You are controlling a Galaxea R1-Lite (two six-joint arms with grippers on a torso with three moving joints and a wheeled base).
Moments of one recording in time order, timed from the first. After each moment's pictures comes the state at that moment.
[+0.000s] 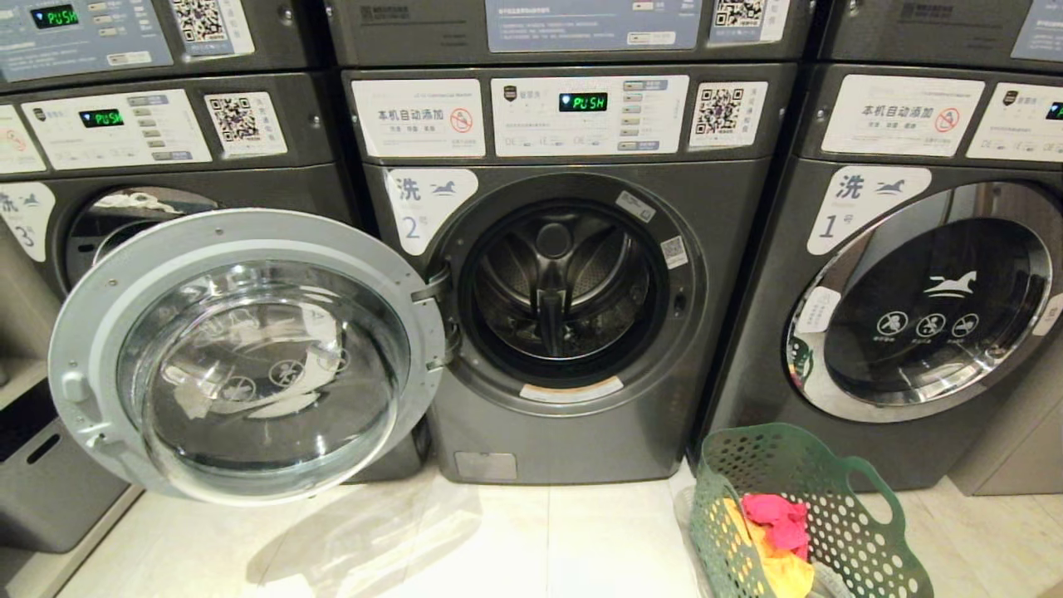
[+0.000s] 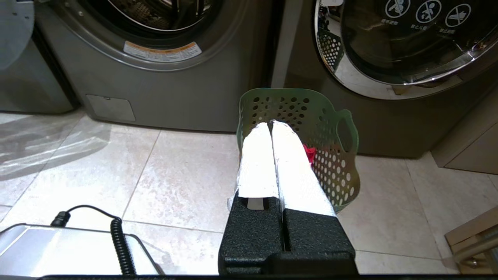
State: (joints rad) left arm 0.00 0.00 0.00 0.01 -0.01 0.06; right arm -0.01 0.00 -0.07 0.18 0.05 -0.09
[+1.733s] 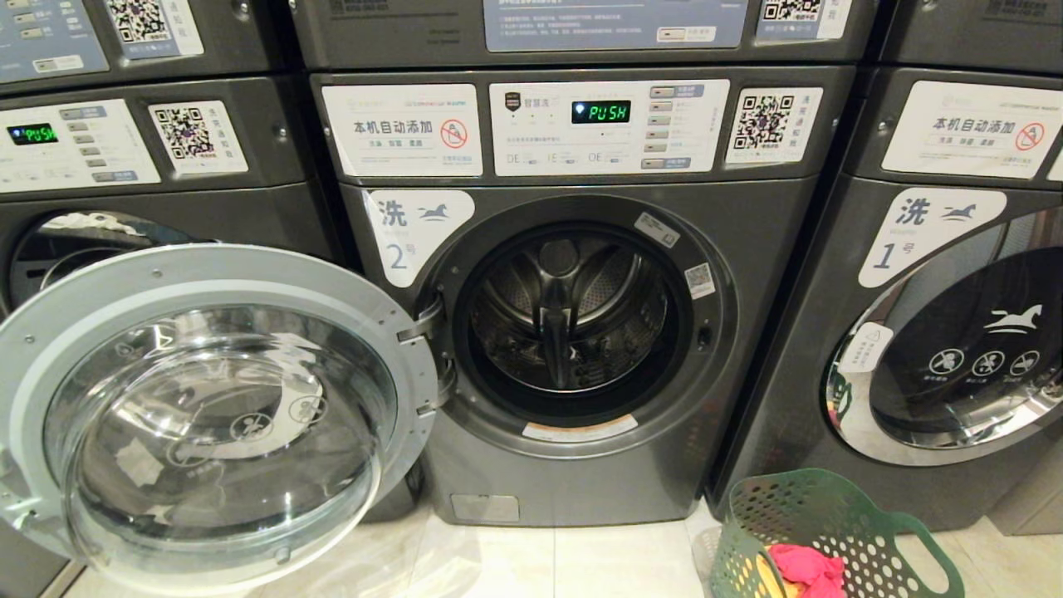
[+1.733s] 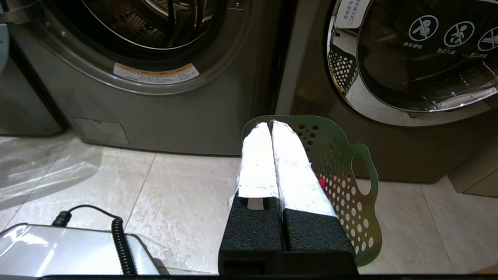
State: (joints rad) left arm 0.00 0.00 0.00 0.01 -0.01 0.07; right arm -0.01 0.00 -0.07 0.18 0.05 -0.08
